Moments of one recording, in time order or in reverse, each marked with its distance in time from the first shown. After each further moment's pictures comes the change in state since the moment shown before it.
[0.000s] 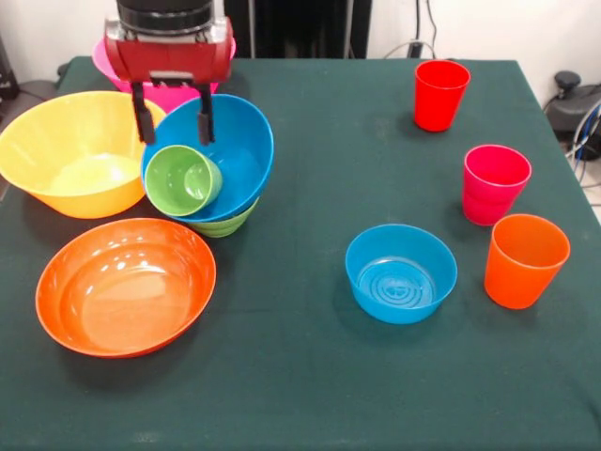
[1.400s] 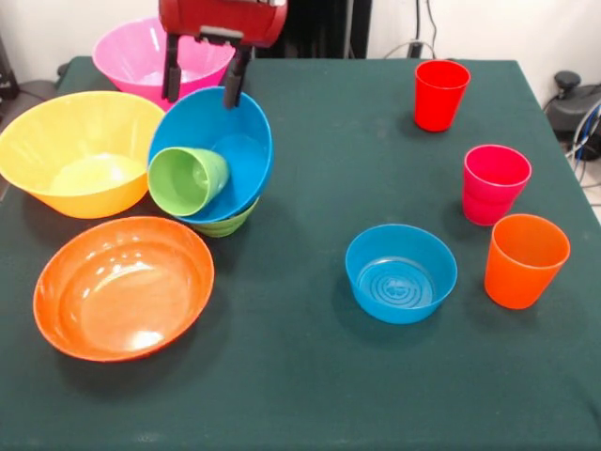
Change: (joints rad) arm 0.255 -0.079 -0.222 -0.035 -0.079 0.023 0.000
